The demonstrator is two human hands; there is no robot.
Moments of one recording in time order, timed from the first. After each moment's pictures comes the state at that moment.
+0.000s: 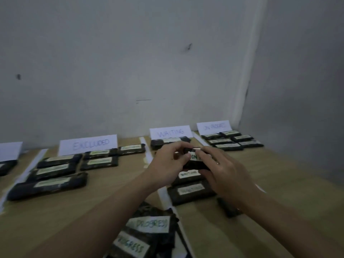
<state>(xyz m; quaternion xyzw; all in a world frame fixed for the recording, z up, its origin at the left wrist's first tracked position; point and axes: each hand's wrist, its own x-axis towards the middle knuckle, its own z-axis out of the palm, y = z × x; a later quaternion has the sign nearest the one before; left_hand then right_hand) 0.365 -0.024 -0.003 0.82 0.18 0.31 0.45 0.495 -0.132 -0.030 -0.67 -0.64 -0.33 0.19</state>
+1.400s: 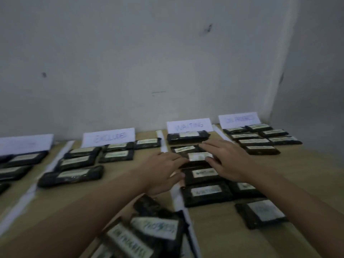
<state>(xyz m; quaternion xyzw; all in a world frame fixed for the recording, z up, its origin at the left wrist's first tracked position) 0.354 0.017 -0.019 0.98 0.19 0.02 -0.05 0.557 -0.070 -0.035 -0.64 -0.73 -0.15 0.18</state>
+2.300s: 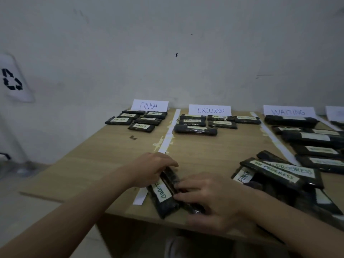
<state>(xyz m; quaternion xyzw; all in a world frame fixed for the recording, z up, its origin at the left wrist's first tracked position) -0.005 -0.025 -0.061 0.93 0.36 0.03 0.04 0.200 -0.100 -0.077 -0.30 -0.95 -0.02 0.07</state>
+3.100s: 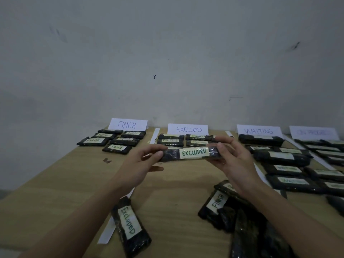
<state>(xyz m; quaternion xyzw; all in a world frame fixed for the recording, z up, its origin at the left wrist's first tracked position) 0.049 -0.012 -0.036 0.68 0.33 0.46 0.47 0.270 -0.065 -0.034 -0.42 -0.43 0.38 0.70</state>
